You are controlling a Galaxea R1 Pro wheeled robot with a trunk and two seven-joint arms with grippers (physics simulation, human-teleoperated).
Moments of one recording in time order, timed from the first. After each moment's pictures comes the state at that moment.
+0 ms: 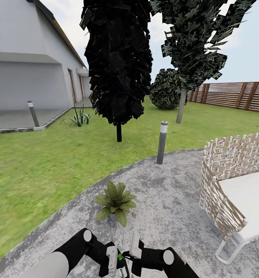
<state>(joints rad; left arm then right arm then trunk) -0.62 -0.06 -0.22 -0.37 -0.79 -0.28 -1.07 -0.38 0.11 0.21 -0.67 0.63 -0.36 0.75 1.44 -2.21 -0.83</state>
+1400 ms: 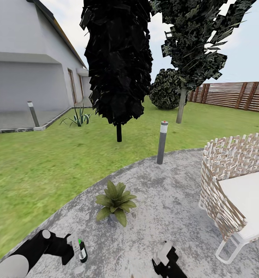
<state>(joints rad) -0.61 0.21 0.07 -0.36 -0.77 -0.11 -0.93 -0.38 0.04 0.20 -0.28 0.62 -0.37 -0.14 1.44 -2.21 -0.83</state>
